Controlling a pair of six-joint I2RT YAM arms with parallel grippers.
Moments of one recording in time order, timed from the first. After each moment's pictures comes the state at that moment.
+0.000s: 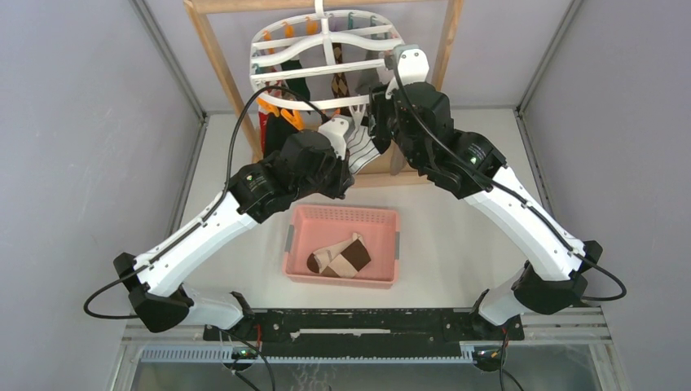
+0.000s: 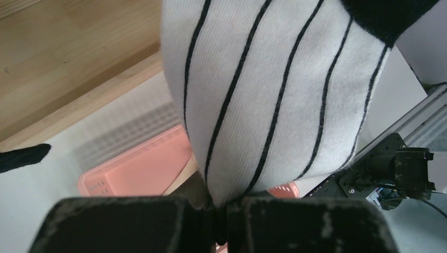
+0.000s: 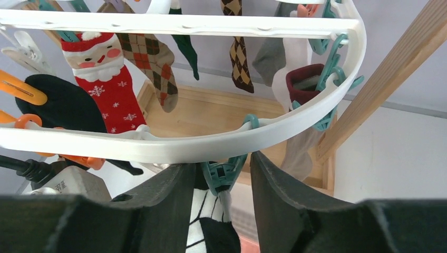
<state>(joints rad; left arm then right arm) -0.89 1.34 1.55 -0.77 -0.15 -0.34 0.89 1.51 1.99 -0.73 0.59 0.19</state>
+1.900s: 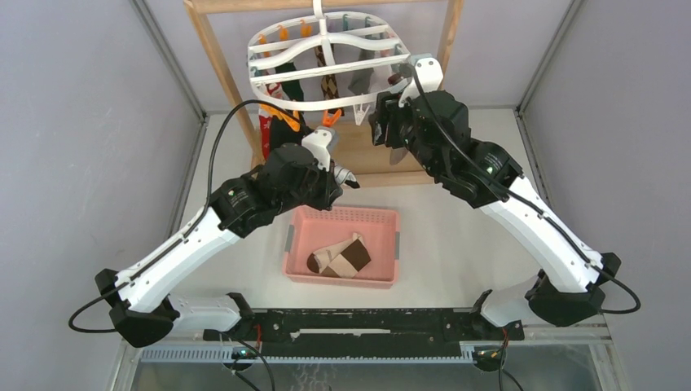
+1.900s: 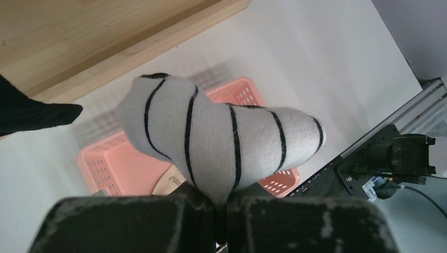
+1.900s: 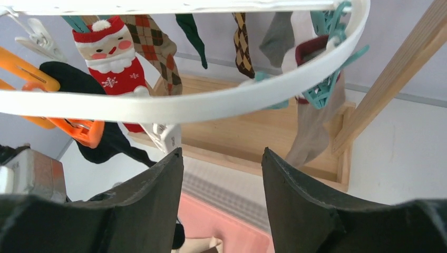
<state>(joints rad) -0.89 1.21 1.43 -0.77 -0.16 -0.38 0.86 1.41 1.87 -0.69 0.49 0.24</state>
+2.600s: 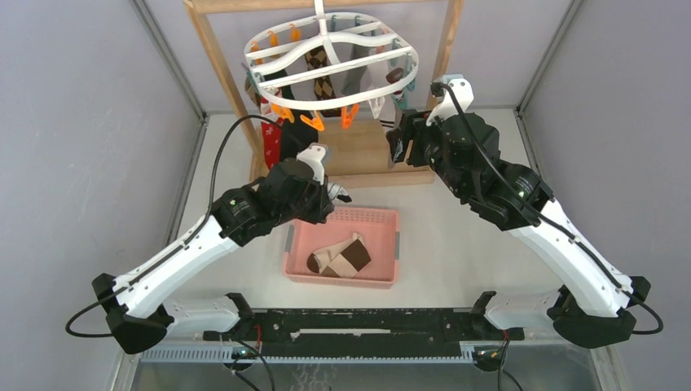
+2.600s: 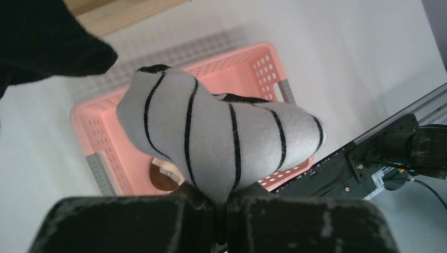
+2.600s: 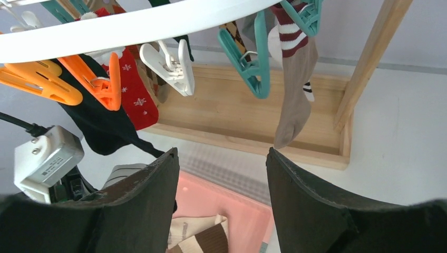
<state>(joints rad) -0.89 1.15 1.31 -0.81 -0.18 -0.46 0.86 1.22 1.69 -0.72 0.49 0.33</state>
